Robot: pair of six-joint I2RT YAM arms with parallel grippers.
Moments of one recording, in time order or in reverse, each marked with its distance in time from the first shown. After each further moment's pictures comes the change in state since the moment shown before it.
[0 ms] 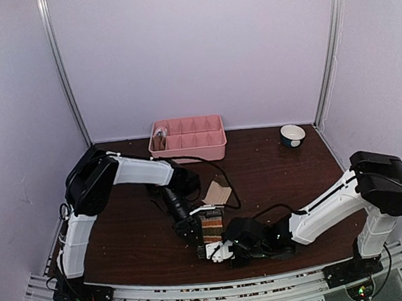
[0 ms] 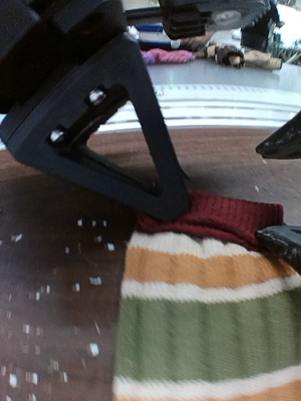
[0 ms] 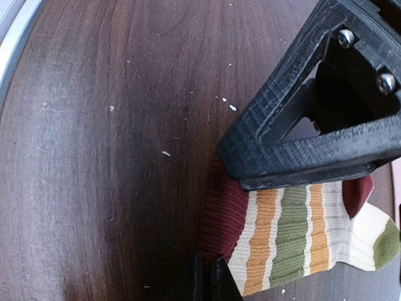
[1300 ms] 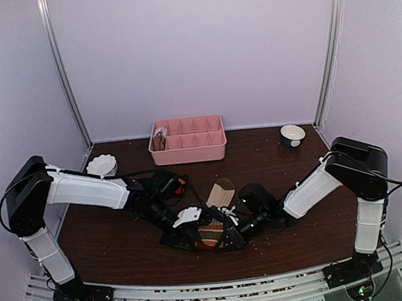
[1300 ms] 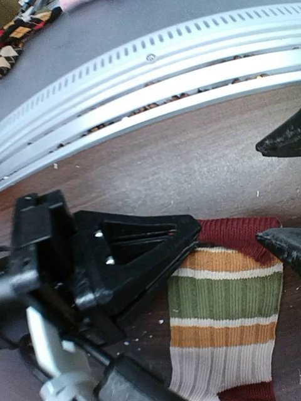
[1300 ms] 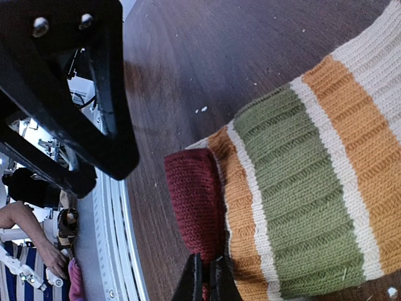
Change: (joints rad) left arm -0.067 -0.567 -0.619 0.746 -0.161 -0.063; right arm -0.387 0.159 0.030 0.131 -0.961 0.975
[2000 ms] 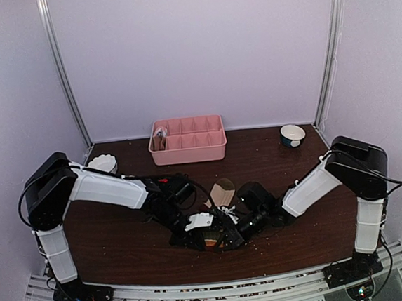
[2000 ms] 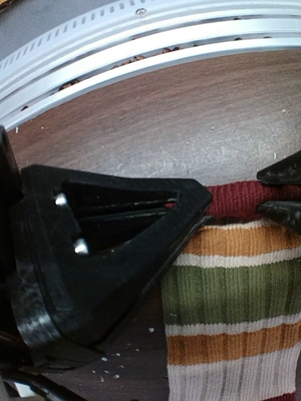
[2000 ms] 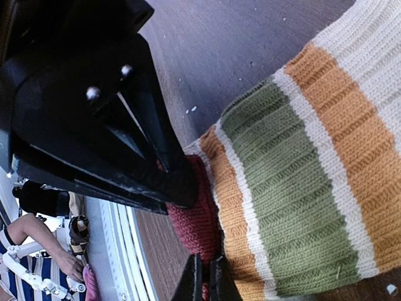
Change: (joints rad) left arm -0.051 0.164 0.112 -0.037 -0.124 0.008; right arm -0.008 0.003 0.025 -0.042 -0.013 0.073
